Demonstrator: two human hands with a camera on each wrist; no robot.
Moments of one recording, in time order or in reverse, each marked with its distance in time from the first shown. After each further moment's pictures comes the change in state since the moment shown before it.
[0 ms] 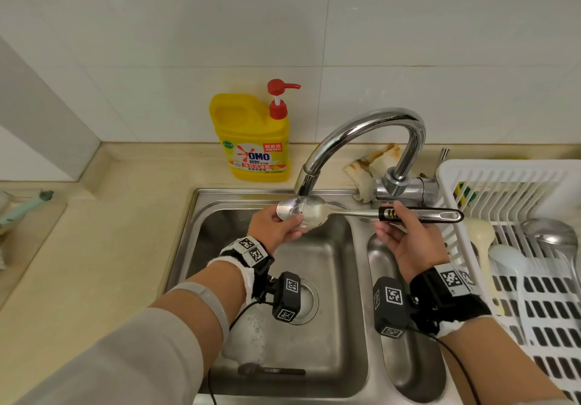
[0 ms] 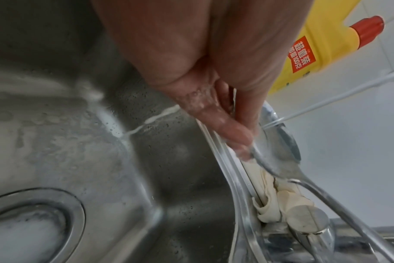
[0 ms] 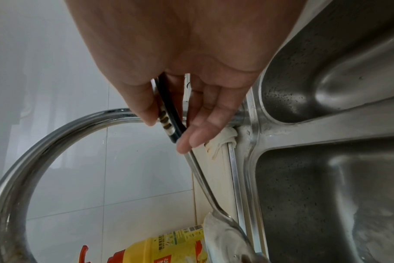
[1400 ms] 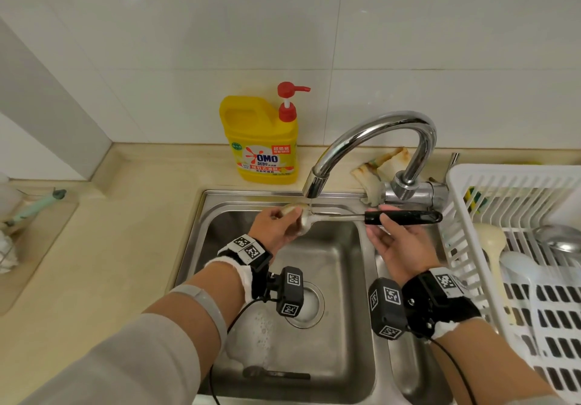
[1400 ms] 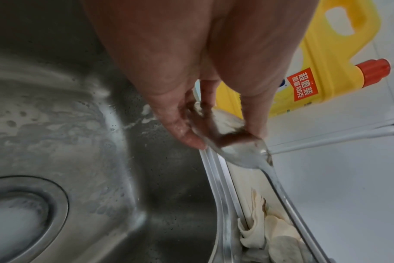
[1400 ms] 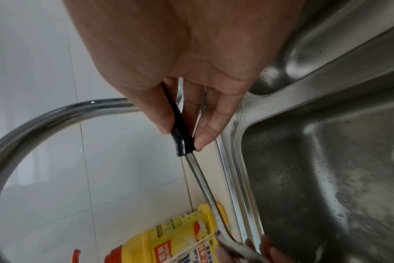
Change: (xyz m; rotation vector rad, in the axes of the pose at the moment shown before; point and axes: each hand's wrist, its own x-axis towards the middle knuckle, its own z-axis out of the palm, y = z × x) left_hand 0.007 0.008 -0.008 -0.167 0.049 -0.154; right_hand 0.009 0.026 0.004 0.109 -0.180 0.062
